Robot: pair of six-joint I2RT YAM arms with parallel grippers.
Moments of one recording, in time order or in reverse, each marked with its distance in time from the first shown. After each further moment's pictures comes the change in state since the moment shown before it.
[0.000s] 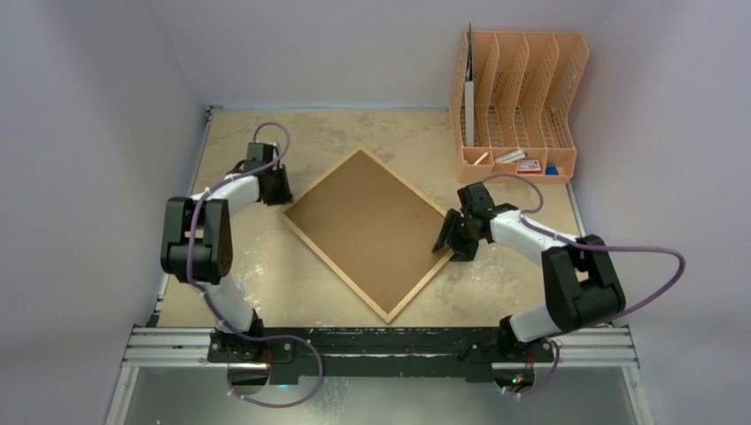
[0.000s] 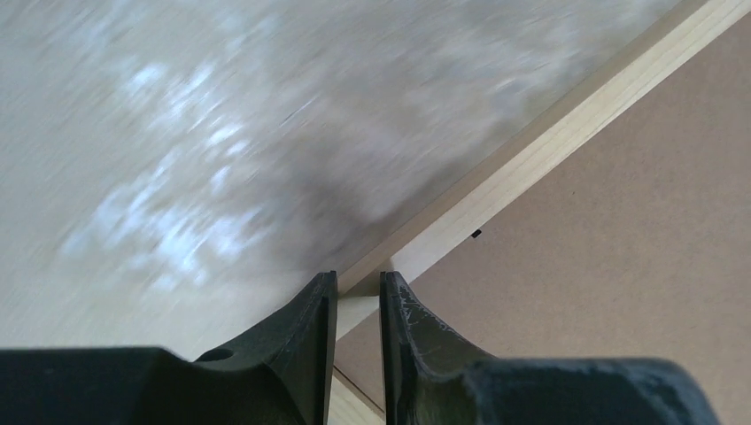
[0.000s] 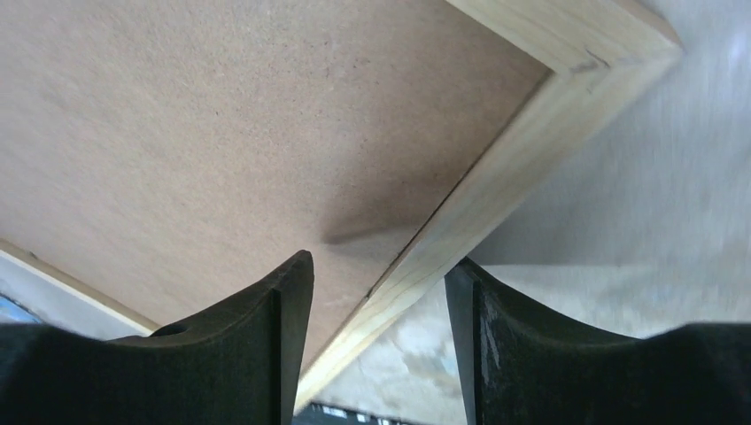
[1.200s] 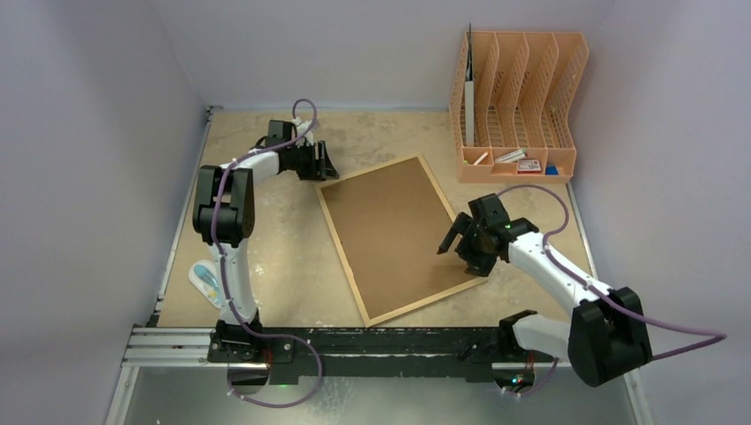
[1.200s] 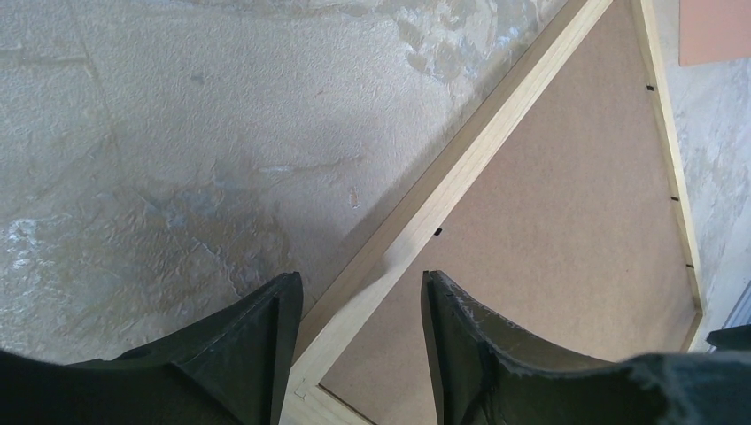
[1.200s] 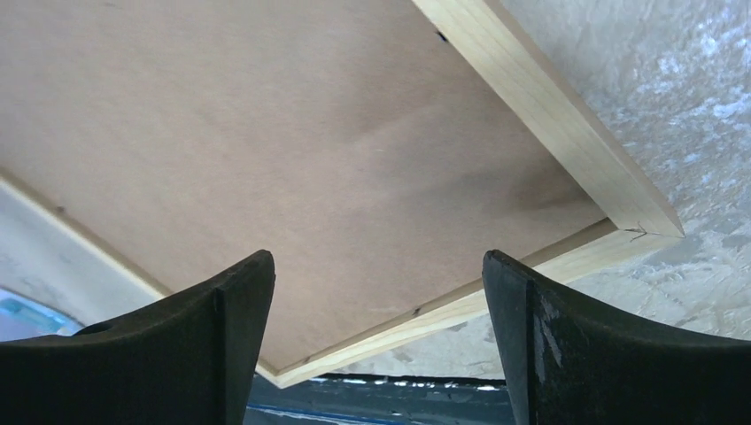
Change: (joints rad) left arm -0.033 0.333 0.357 0.087 0.483 0.101; right arm 0.011 -0.259 -0.067 -0.140 0.109 0.146
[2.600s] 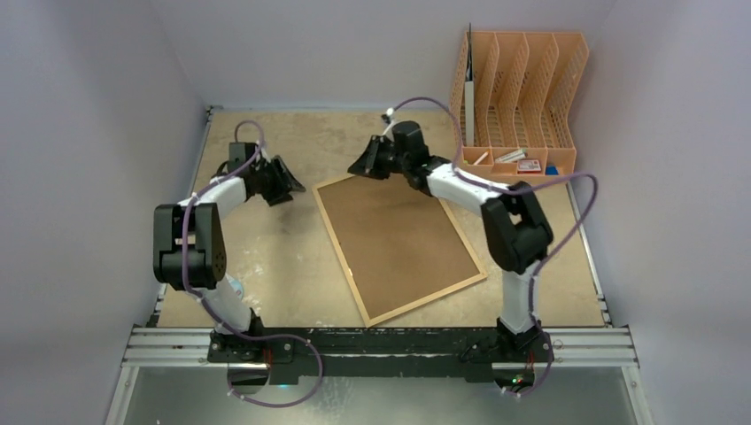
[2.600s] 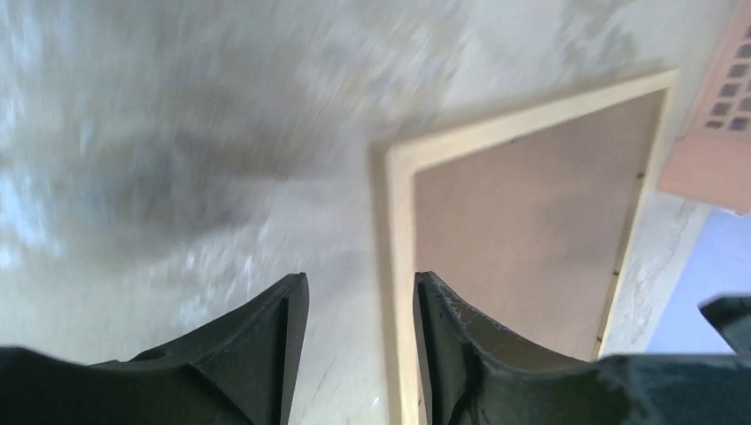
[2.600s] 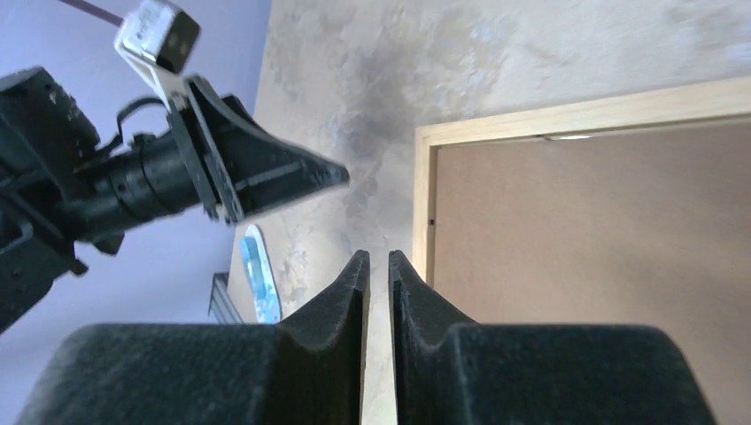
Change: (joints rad) left arm 0.138 -0.445 -0.492 -0.005 -0.214 -0.385; right arm 0.227 0.867 0.808 0.789 -0.368 -0.112
